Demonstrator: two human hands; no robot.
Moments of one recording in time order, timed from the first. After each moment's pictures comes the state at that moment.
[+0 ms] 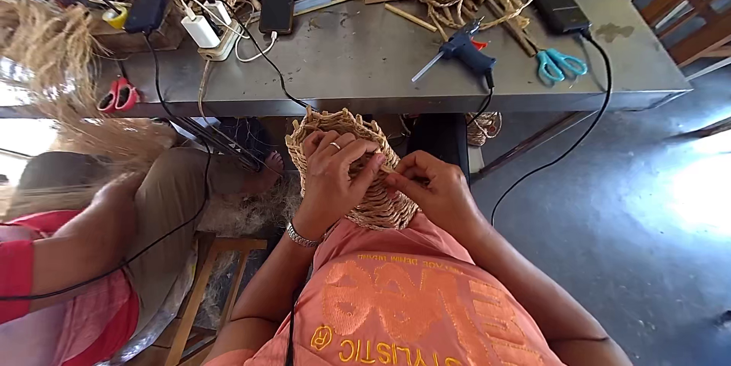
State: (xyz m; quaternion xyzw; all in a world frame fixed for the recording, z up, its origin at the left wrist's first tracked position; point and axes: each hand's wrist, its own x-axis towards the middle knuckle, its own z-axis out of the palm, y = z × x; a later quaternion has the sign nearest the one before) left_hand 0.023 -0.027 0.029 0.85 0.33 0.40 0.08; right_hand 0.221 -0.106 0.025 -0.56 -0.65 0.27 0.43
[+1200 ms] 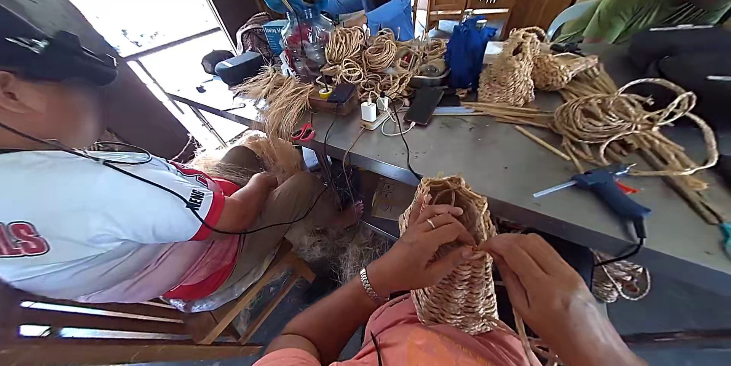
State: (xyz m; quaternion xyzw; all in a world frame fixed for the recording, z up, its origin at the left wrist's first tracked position) left_hand -0.009 -0.037 0.039 0.83 0.23 0.47 0.18; right_hand 0.207 -0.075 0.065 -0.37 -0.84 -0.08 0.39
